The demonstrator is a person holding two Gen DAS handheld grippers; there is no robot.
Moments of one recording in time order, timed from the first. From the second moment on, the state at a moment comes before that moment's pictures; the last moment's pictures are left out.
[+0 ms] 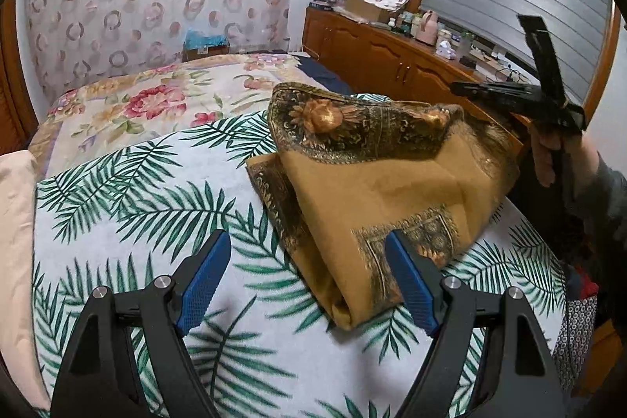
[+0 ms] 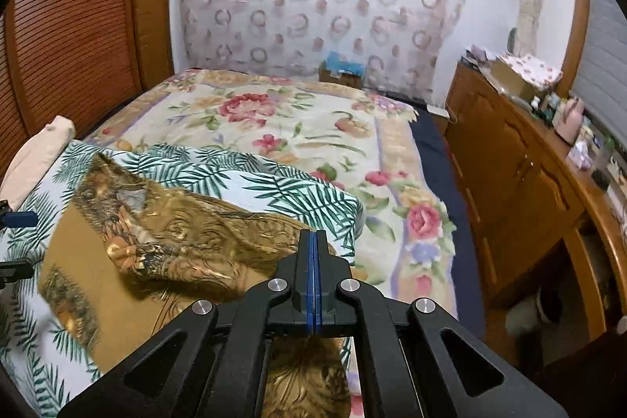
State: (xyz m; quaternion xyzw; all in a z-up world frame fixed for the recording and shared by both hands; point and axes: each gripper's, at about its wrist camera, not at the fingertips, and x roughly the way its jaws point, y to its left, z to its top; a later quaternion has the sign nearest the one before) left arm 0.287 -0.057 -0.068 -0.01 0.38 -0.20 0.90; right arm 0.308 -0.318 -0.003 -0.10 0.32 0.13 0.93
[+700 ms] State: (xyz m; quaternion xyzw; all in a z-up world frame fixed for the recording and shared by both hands) left arm 0.384 -0.065 -0.097 0.04 0.41 -0.10 0.90; right arm 0.318 -0.343 -0.025 -0.01 0.40 0.17 0.90
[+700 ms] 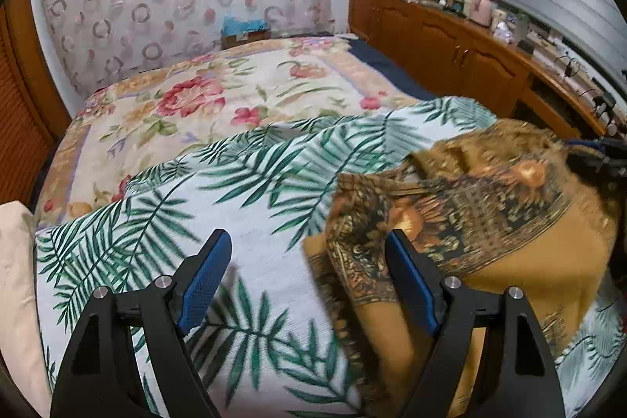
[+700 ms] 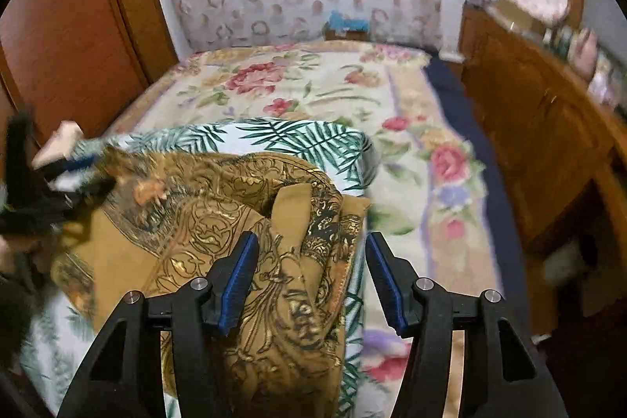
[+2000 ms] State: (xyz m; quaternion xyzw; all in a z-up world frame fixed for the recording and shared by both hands) left arm 0.374 -0.085 -0.097 -0.02 0.45 -0.19 0.87; right arm 0.328 -0.343 -0.036 0.00 0.43 0.17 0.89
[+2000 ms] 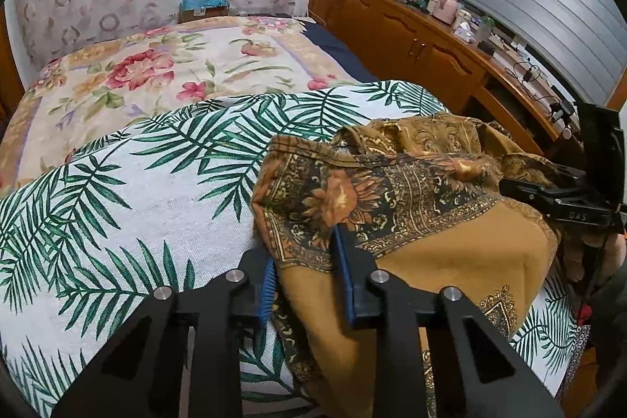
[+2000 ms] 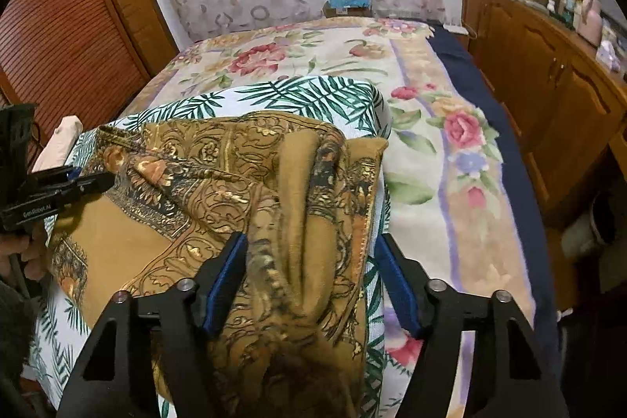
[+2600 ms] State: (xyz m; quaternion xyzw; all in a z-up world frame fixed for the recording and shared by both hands) left arm 0.319 -0.063 -0.028 -0.05 0.36 -0.24 0.90; right arm 0.289 -0.321 0.014 -0.02 0.34 0.20 0.92
